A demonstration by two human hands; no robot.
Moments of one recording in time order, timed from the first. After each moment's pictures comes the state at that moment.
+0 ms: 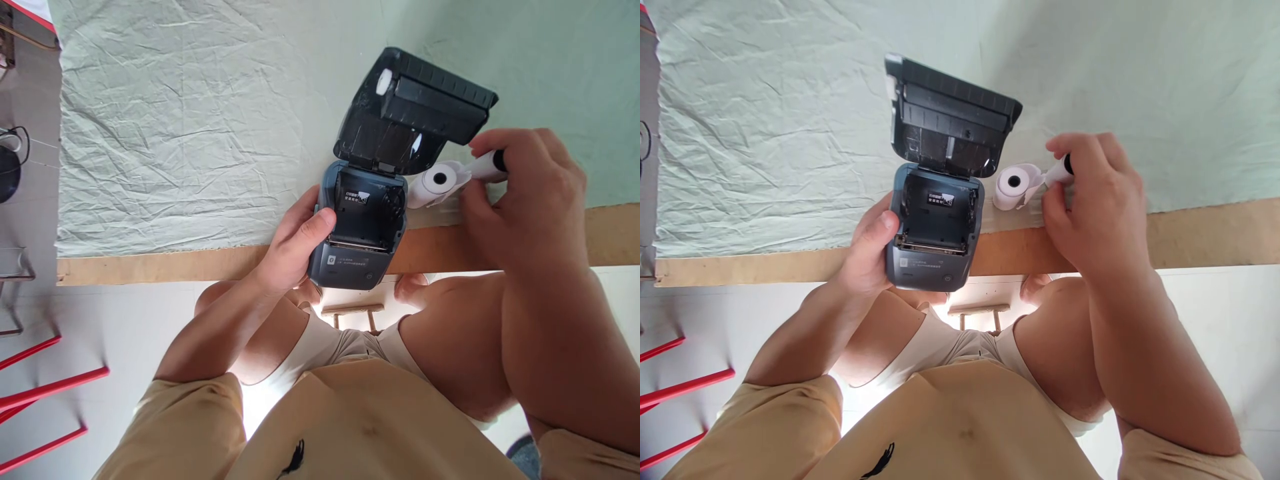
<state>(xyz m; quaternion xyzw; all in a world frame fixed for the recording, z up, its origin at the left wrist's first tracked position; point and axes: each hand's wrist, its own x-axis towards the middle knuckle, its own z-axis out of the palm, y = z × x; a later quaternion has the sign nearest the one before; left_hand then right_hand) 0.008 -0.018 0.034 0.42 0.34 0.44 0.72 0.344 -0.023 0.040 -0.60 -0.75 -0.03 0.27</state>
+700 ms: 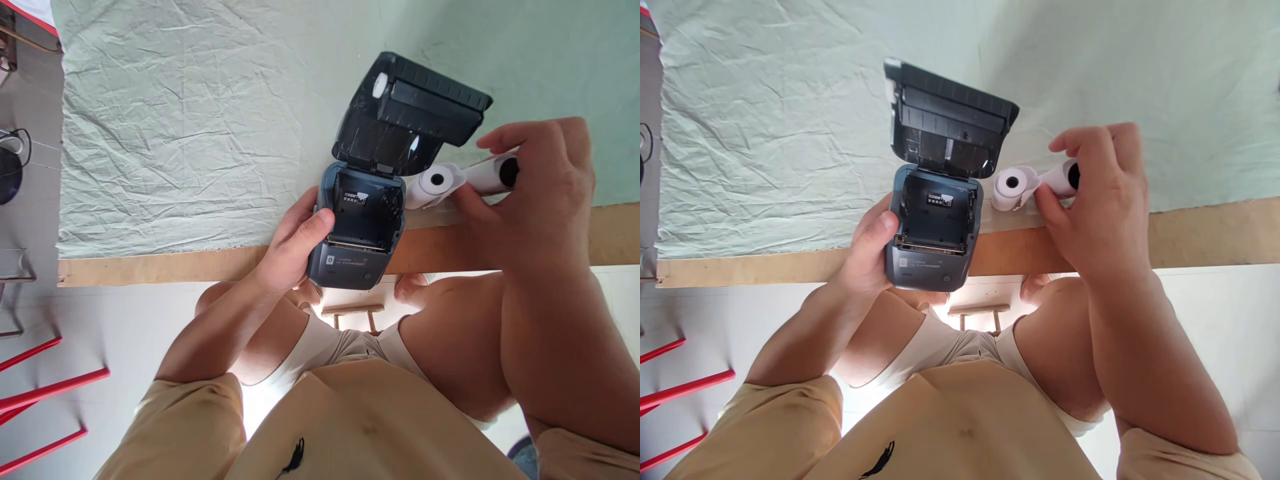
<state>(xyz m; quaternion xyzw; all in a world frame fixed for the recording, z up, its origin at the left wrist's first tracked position) 0.010 -0.019 0.042 0.46 0.33 0.46 0.69 0.339 -0.025 0.040 -0.61 -0.73 -0.06 0.29</state>
